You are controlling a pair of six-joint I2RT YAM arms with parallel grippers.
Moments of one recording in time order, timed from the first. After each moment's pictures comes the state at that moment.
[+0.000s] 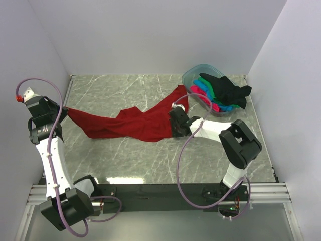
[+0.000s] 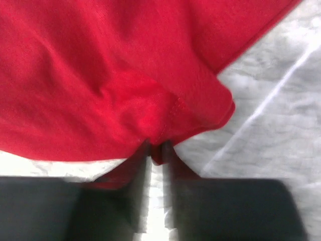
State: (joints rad) left arm 0.47 0.99 1.01 -0.47 0.08 -0.56; right arm 0.66 1.73 0.97 -0.24 0.16 0.49
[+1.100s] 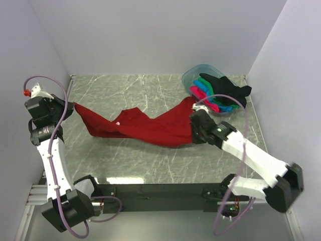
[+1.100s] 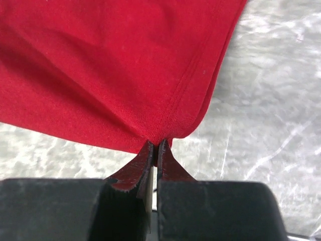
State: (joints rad) left arm 0.47 0.96 0.99 -0.39 0.34 -0.49; right arm 0.67 1.10 0.93 -0.81 0.25 0.49
